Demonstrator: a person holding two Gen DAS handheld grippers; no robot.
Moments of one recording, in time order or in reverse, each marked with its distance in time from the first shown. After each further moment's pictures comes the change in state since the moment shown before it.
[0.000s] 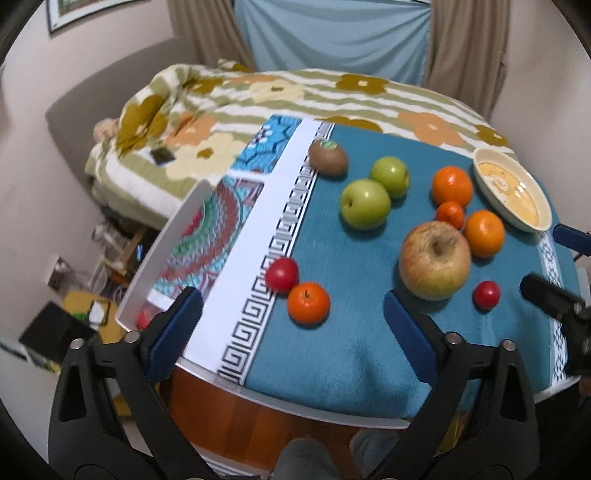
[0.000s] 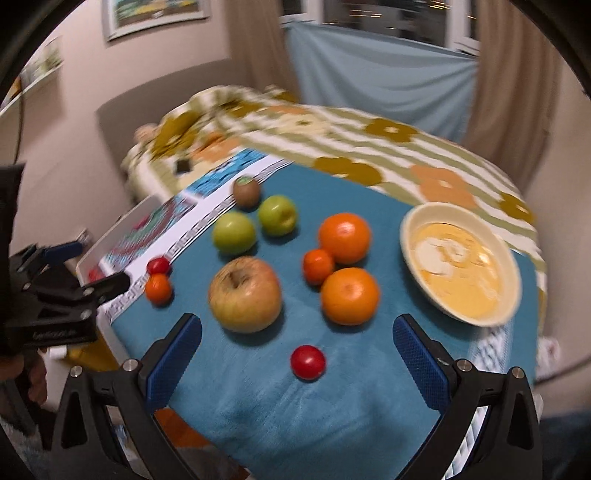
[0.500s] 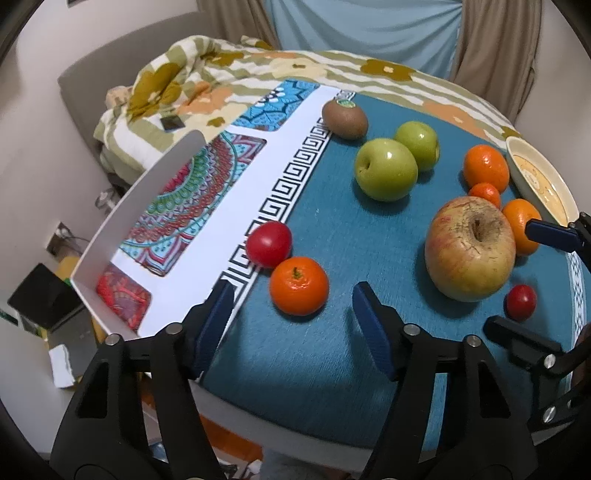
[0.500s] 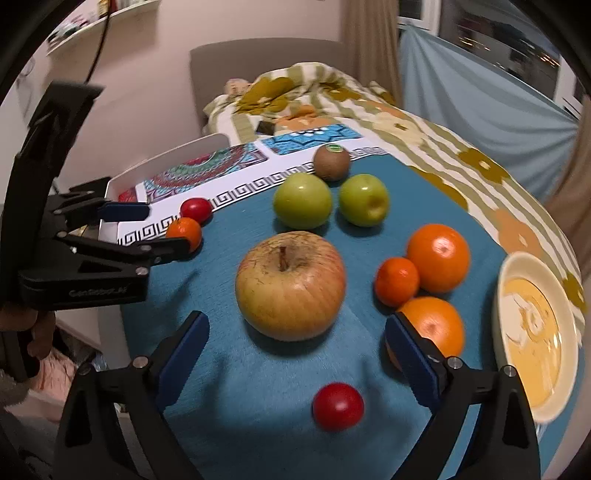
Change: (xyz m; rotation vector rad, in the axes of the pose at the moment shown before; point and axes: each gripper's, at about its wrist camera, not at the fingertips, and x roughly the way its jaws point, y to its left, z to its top) left arm 0.051 -0.013 -0.017 -0.082 0.058 0.044; right arm 0.066 0.015 -0.007 -0.323 0.010 0.192
